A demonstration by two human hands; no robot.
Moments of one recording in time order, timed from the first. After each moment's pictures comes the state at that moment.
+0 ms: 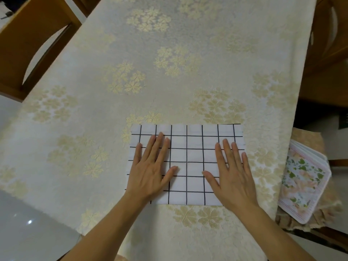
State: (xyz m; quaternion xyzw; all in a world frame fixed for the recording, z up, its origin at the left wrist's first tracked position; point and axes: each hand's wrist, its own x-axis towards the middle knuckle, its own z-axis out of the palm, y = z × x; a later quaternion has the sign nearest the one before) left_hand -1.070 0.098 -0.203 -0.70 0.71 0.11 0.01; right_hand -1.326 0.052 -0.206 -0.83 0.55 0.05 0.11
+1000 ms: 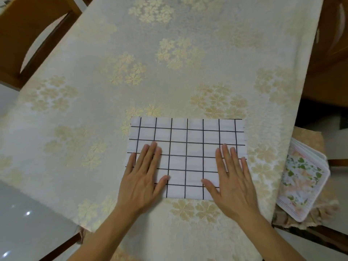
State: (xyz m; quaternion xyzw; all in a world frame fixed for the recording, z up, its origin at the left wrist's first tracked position) left_hand -1.072 0.147 -0.205 -0.71 0.69 0.11 0.02; right_hand -1.339 0.078 -0.209 -0.84 0.52 0.05 0.11
